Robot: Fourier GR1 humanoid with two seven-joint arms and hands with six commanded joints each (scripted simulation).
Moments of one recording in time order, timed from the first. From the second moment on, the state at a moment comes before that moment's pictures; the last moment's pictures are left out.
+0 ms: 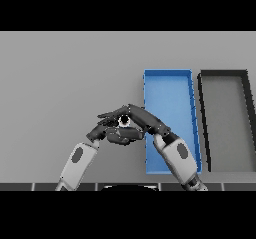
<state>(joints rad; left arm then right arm) -0.23 0.01 -0.37 -1.58 -0.10 -0.39 0.06 -0.46 0.02 0.36 -1.87 -0.12 0.37 0.40</state>
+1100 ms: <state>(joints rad) -0.22 0.03 -0.38 -1.58 -0.13 -0.39 0.11 -0.95 -0.23 -0.22 -1.64 -0.41 0.17 0.56</state>
